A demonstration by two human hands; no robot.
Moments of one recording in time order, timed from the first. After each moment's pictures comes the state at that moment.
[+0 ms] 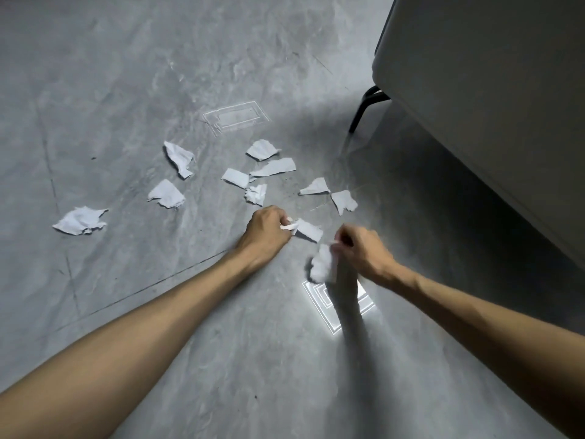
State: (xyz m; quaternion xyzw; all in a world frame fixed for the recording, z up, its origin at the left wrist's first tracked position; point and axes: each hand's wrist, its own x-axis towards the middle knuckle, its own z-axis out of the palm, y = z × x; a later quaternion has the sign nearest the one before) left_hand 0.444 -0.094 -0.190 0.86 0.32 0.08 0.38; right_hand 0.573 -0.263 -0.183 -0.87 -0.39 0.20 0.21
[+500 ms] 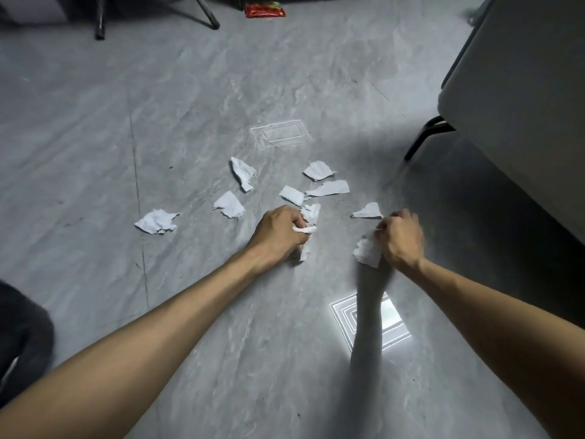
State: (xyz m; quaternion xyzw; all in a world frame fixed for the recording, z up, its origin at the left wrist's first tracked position) left_hand 0.388 -0.047 -0.142 0.83 0.36 0.10 0.41; right_hand 0.599 -0.183 -0.192 -0.94 -0.32 0.06 0.13
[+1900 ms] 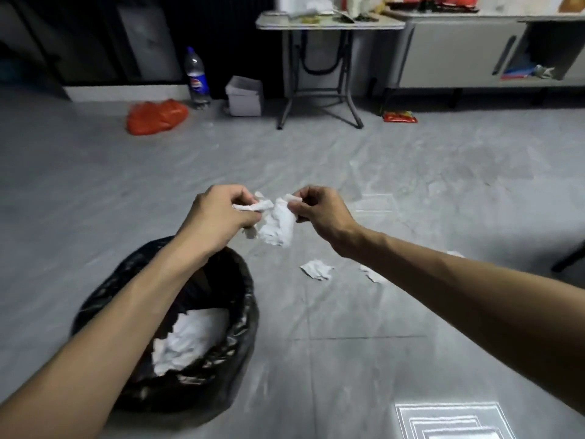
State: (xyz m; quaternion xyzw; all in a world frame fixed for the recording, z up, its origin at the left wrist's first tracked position) left_hand 0.044 0.065 0.065 0.71 0.51 0.33 0.35; right_hand 0.236 0.055 0.030 -0.56 -0.51 0.42 0.50
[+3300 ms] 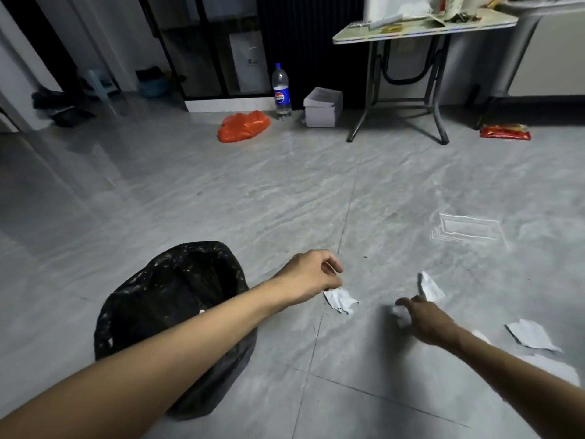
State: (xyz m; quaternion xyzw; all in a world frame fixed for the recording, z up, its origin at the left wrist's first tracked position) left_hand 0.187 0.055 0.012 0.69 0.58 0.15 0.40; right_hand 0.445 0.056 -0.133 -0.68 -0.69 0.25 -0.06
